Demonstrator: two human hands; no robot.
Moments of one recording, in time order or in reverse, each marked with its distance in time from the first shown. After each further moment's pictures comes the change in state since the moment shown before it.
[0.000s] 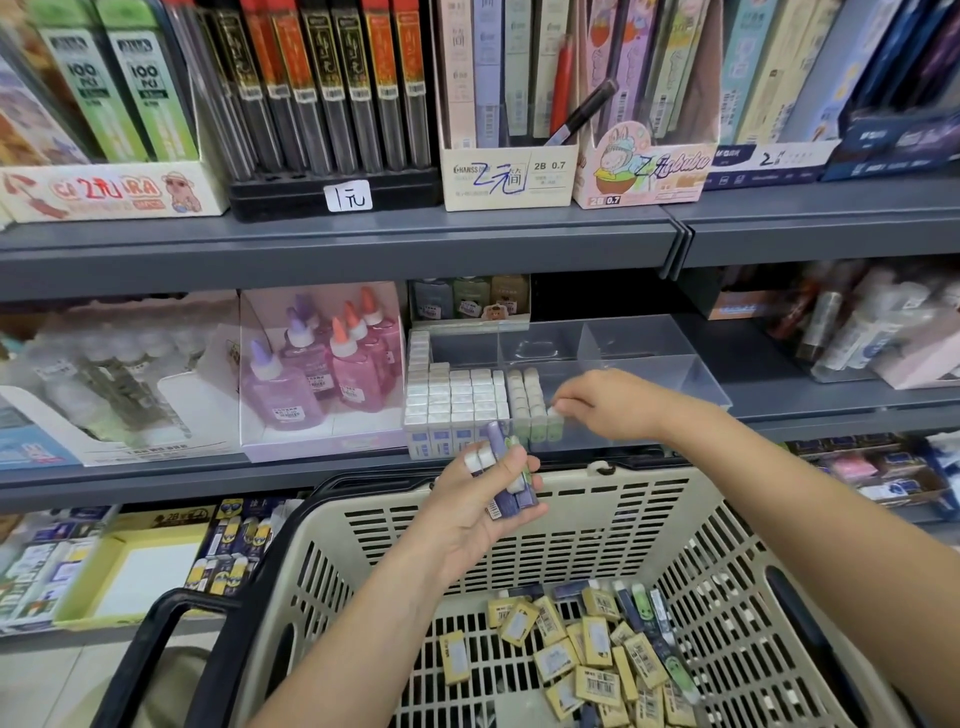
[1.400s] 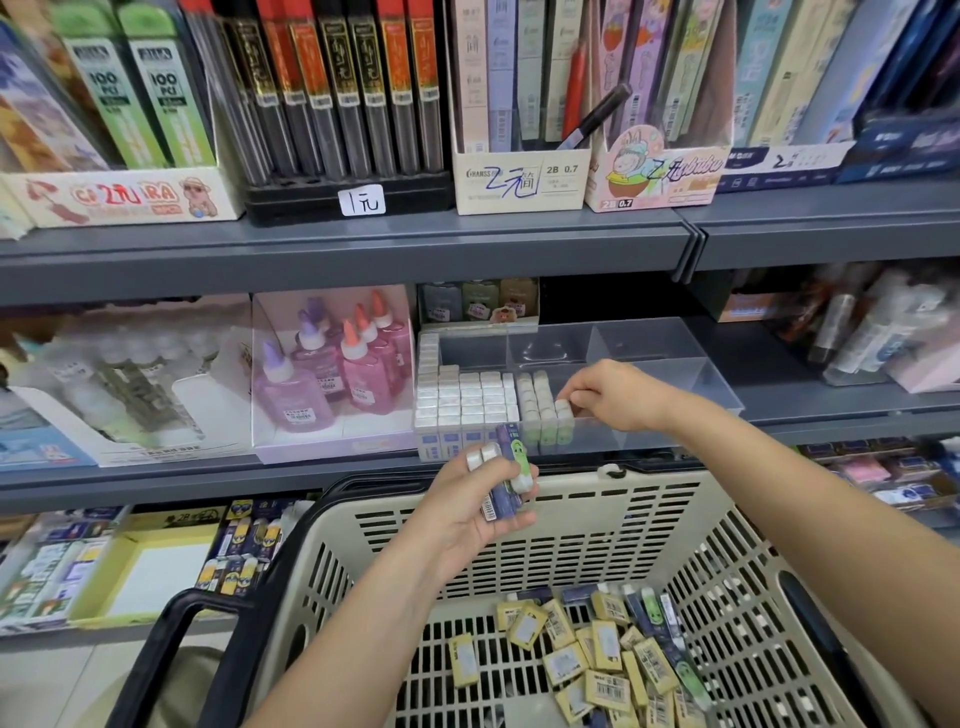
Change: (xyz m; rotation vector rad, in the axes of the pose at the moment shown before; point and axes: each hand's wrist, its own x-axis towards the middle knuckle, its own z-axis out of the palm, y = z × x) left_hand -0.004 0.013 -0.004 0.117 0.099 -0.050; right_hand 0.013 0.006 0.003 0.241 0.082 0.069
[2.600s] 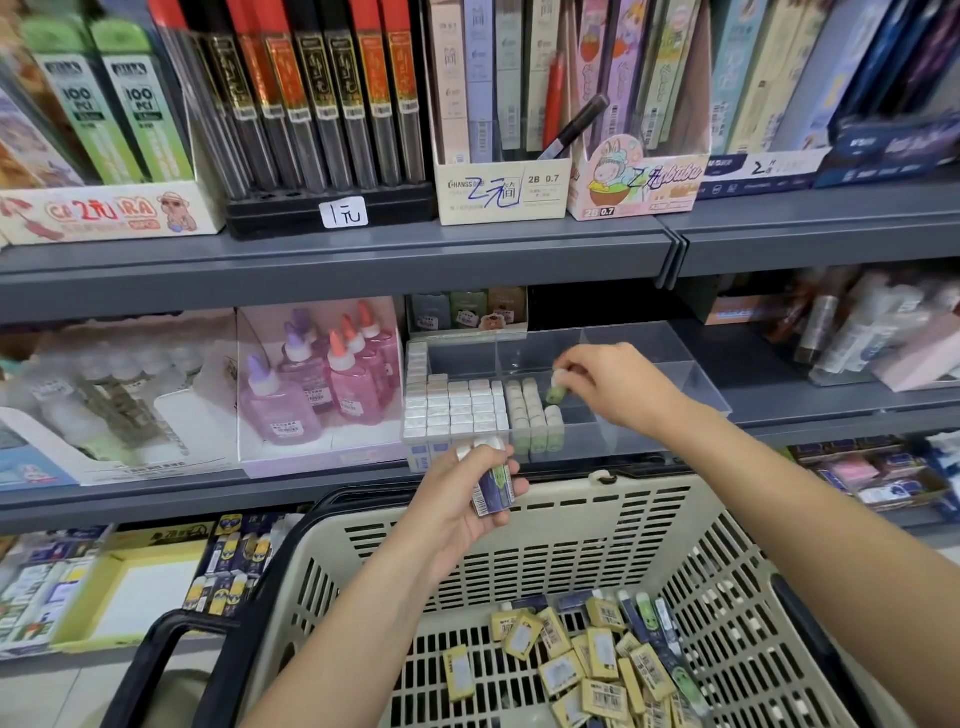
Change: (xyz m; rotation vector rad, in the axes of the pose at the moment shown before) left_hand -0.004 0.015 0.011 0.042 0.061 0.025; right_hand -0.003 0.002 -0.006 -0.118 0.334 -0.099
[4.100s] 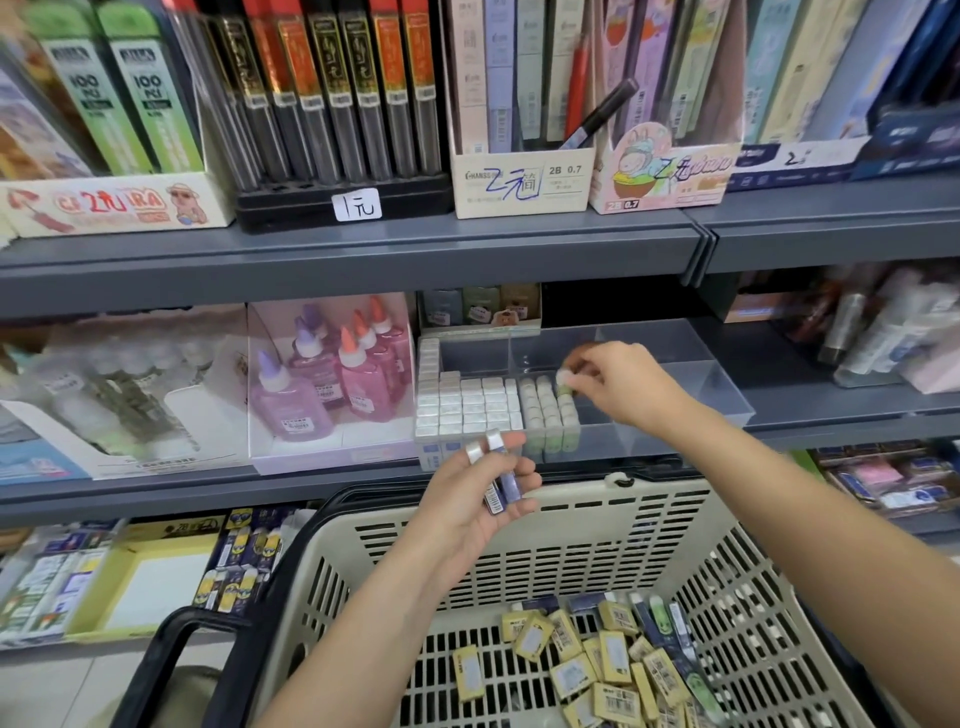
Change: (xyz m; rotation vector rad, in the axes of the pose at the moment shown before) left_hand 0.001 -0.002 -0.004 -0.104 -0.039 0.056; right_hand 0.011 -0.001 0.011 0.143 -0.027 0.116
